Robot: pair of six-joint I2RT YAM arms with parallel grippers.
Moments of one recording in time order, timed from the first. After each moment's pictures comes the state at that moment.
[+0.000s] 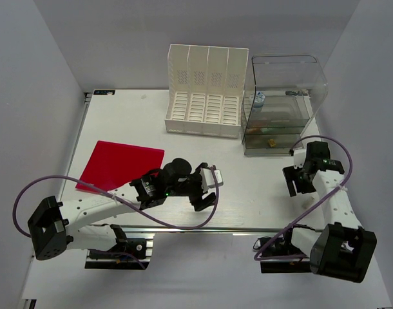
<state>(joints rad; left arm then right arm) -1.06 1.19 0.80 -0.09 0.27 0.21 -0.14 1.07 0.77 -0.93 0.01 -0.40</state>
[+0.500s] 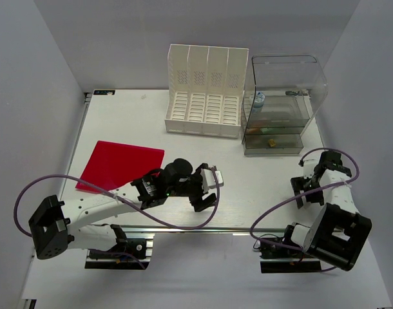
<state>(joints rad) -1.06 1.19 0.80 -0.10 0.27 0.21 -0.36 1.17 0.70 -0.89 0.02 -0.54</state>
